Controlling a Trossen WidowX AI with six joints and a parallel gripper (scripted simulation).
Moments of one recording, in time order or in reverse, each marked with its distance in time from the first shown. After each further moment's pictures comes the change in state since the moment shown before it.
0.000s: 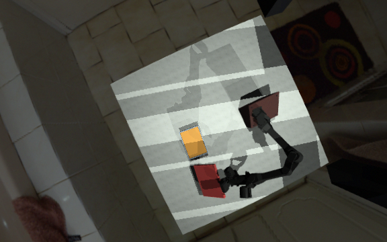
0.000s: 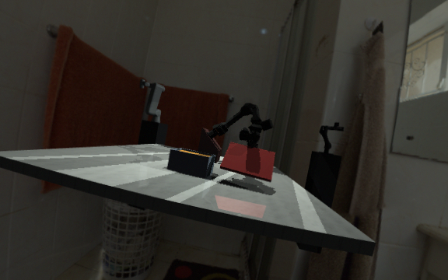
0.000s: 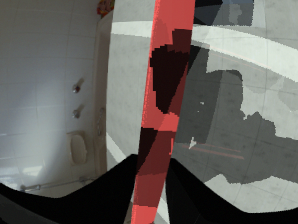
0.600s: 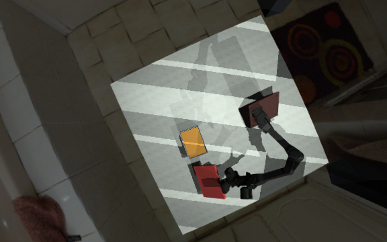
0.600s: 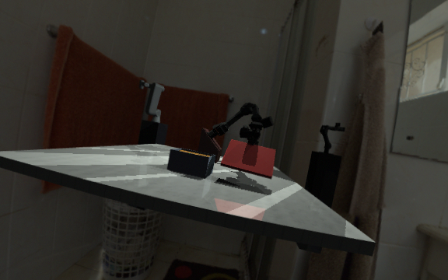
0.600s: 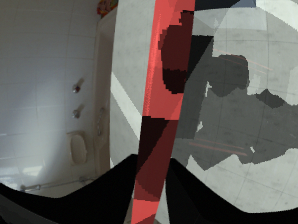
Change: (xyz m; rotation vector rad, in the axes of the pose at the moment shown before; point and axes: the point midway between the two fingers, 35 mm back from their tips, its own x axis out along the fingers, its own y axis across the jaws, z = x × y) arm -0.009 0.011 0.000 0.000 0.000 0.000
